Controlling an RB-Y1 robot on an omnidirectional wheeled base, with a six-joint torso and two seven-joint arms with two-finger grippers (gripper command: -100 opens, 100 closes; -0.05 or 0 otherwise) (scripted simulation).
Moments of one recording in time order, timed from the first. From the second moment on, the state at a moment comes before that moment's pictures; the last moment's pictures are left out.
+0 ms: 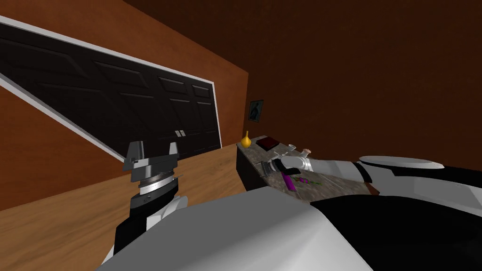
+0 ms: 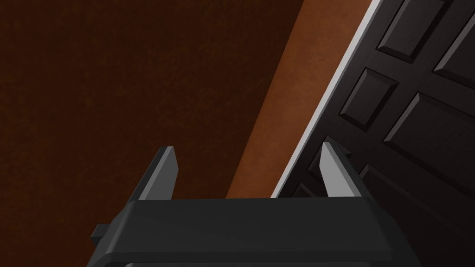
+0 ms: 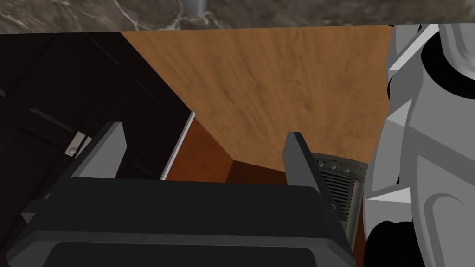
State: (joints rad) left arm 0.53 -0.04 -0.01 -2.35 0.10 -0.61 0.14; right arm -0.31 -1.59 0.99 -1.95 1.09 -0.42 0.06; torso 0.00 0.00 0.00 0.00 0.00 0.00
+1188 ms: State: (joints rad) left arm 0.53 -0.04 -0.01 -2.35 0.10 -0.61 0.14; right arm -0.45 -1.81 1.26 -1.78 1.32 -0.49 0.12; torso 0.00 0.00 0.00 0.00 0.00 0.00
